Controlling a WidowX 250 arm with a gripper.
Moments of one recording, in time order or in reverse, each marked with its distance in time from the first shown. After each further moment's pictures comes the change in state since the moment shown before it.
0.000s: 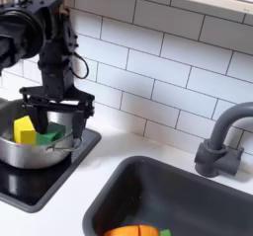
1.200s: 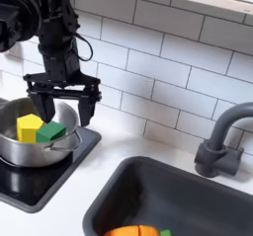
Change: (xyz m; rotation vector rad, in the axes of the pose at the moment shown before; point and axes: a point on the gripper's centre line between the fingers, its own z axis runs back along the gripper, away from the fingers) arm -0.006 -0.008 0.030 -0.081 -0.004 -0.038
